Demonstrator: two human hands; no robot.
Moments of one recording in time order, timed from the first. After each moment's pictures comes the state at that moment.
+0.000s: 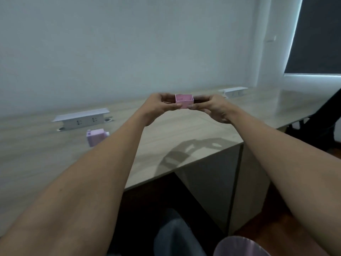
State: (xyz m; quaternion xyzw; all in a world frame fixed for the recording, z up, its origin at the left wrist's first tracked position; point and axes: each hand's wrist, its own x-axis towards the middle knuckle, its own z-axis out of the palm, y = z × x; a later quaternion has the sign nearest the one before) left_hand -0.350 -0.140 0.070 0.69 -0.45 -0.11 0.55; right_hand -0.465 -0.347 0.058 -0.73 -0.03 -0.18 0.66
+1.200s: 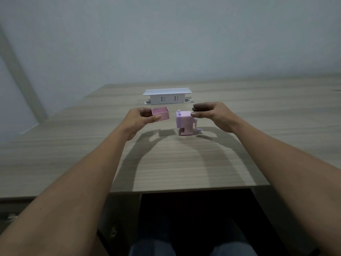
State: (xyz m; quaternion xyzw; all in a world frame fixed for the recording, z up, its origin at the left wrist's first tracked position) left_hand -0.220 0.166 -0.017 0.78 -0.15 0.00 0.61; right_hand -0.248 -0.140 -0.013 -0.78 -0.09 -0.05 0.62
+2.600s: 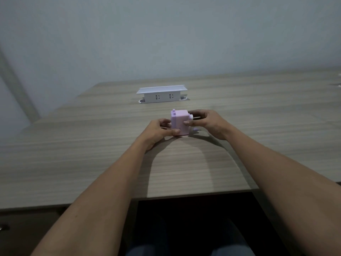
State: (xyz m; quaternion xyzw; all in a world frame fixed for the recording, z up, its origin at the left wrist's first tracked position) left_hand -0.213 0.095 -0.063 0.78 -0.18 -0.09 0.60; right_hand -0.240 -0.136 -0.048 -0.74 -0.11 -0.03 0.66
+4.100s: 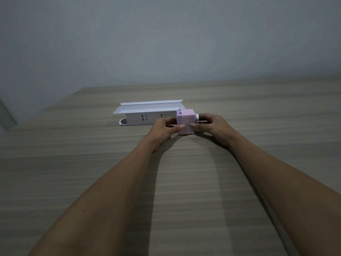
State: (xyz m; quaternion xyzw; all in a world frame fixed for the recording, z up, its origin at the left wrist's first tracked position) left_hand 0.023 -0.006 -0.059 0.78 -0.17 -0.04 0.60; right_hand 0.001 -0.226 -0.066 -0.74 -0.10 -0.05 0.66
